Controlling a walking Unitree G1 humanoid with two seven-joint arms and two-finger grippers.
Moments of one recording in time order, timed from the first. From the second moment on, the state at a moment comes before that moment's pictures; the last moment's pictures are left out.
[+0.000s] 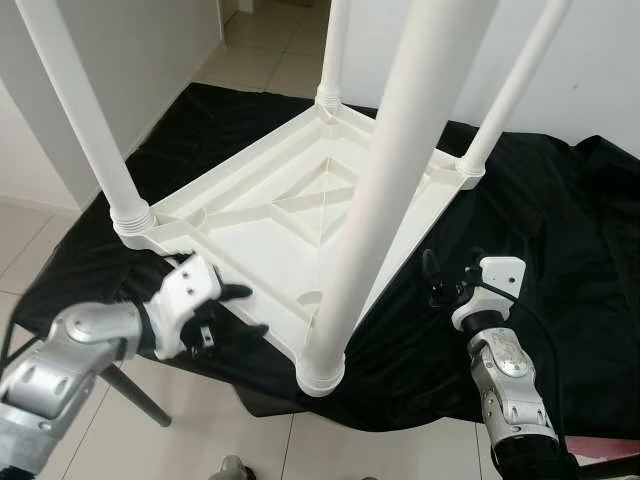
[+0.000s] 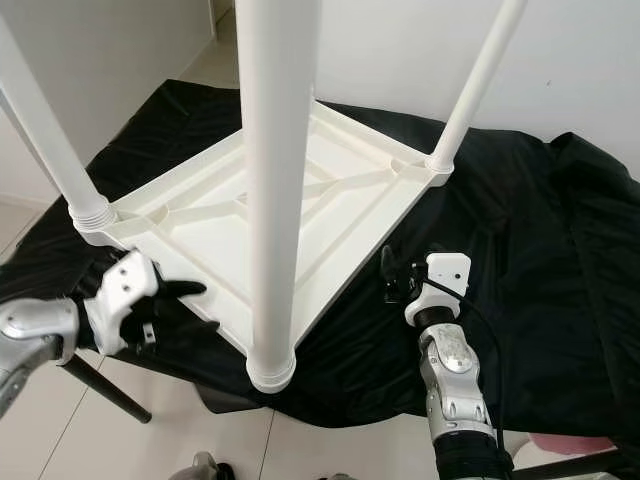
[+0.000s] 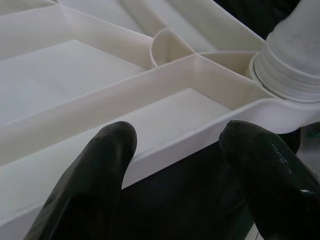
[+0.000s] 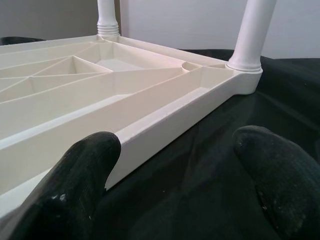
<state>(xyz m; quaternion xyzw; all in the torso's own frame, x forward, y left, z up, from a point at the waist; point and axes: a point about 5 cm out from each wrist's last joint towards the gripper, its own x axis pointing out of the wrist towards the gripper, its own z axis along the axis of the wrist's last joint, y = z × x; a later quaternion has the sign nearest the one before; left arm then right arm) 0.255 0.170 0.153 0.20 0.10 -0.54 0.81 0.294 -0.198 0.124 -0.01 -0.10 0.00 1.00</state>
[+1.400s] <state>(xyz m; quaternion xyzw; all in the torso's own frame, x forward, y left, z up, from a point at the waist) 0.314 0.057 0.162 0.22 0.04 -0.59 0.78 0.291 -0.205 0.124 -0.01 -0.10 -0.01 0.99</state>
